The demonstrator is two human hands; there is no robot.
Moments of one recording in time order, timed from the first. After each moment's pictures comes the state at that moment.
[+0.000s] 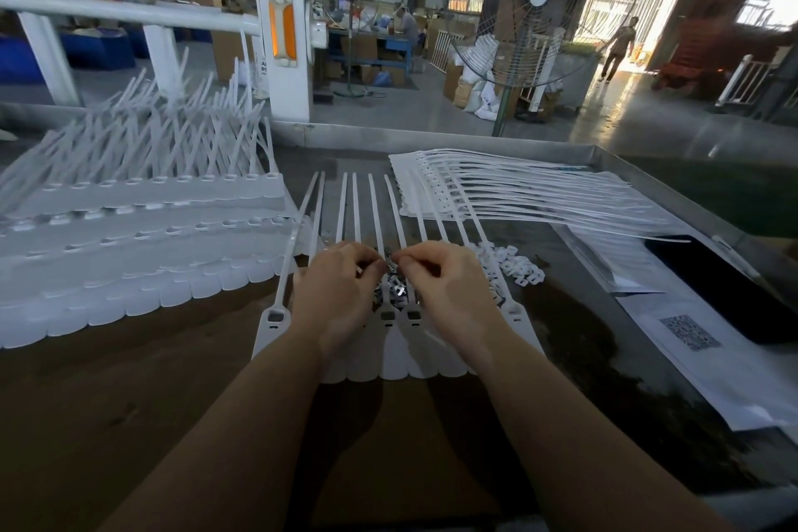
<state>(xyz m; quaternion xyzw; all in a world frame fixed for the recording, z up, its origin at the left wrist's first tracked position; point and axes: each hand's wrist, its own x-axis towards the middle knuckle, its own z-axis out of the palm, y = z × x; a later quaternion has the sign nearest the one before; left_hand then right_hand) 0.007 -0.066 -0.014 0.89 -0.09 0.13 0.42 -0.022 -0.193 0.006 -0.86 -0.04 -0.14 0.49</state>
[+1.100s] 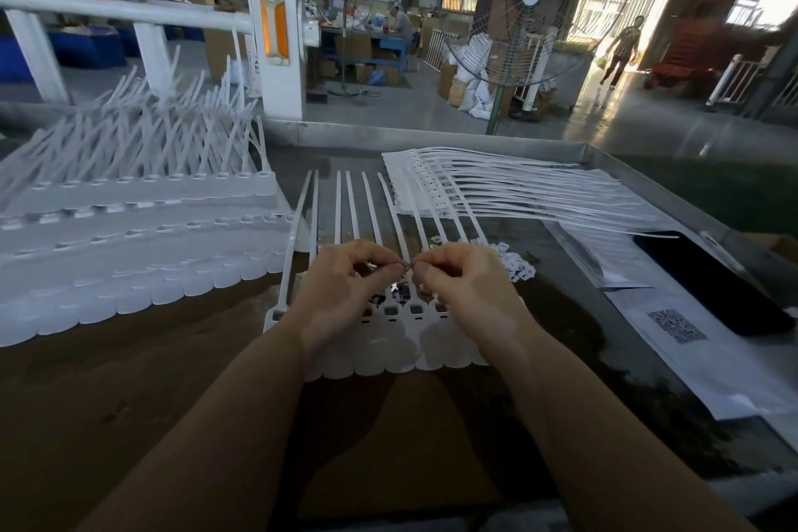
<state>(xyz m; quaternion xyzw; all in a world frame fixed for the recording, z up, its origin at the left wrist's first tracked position) -0.003 -0.066 -0.007 0.81 -0.21 0.07 0.55 -0.039 -0.213 0.016 -0.84 -0.02 -0.09 0.54</state>
